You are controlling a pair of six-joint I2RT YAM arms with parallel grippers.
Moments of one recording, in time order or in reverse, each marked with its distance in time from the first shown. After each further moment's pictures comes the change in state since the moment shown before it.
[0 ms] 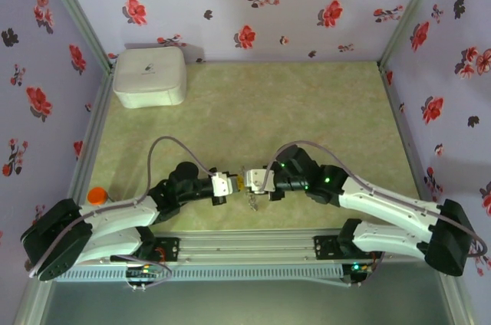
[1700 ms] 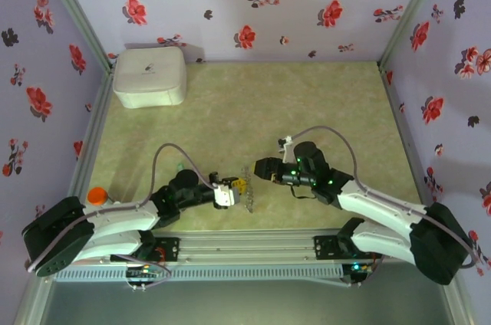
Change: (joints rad) left arm -0.076 0.012 -0.057 0.129 -0.121 0.186; right arm -0.227 0.023 -0.241 0.481 -0.176 1.666
